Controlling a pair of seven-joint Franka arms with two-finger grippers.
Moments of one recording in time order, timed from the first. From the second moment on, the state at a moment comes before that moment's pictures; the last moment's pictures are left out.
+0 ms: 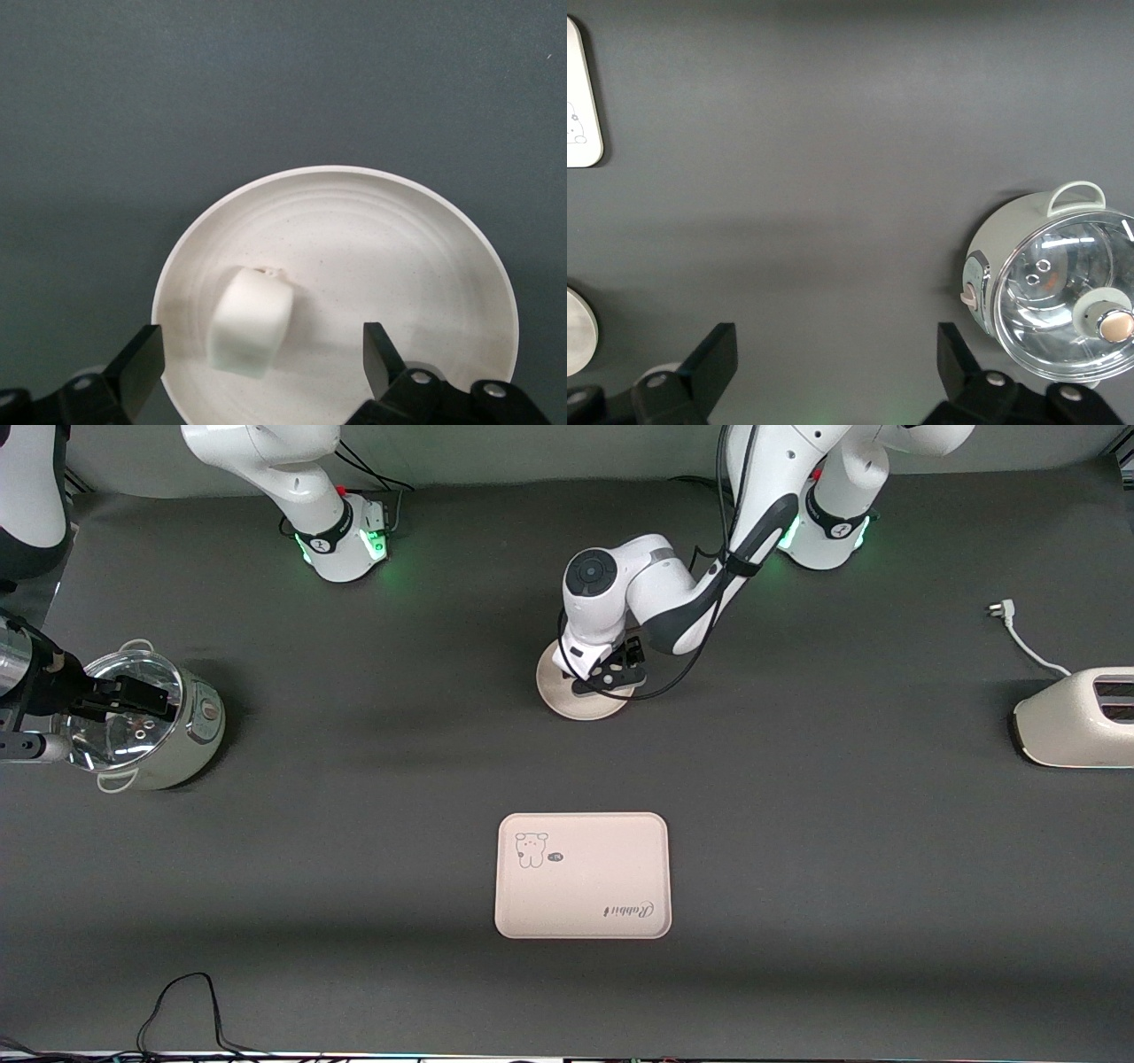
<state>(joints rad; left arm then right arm) -0.48 0.50 -0.48 -1.99 0.26 2.34 -1.29 0.06 0.09 -0.11 -1.58 0.01 1.57 -0.01</state>
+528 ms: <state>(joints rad) -0.40 0.50 -0.45 -1.82 0.30 2.16 -1.06 0.06 0.08 -0.10 -1.59 0.01 1.57 -0.01</state>
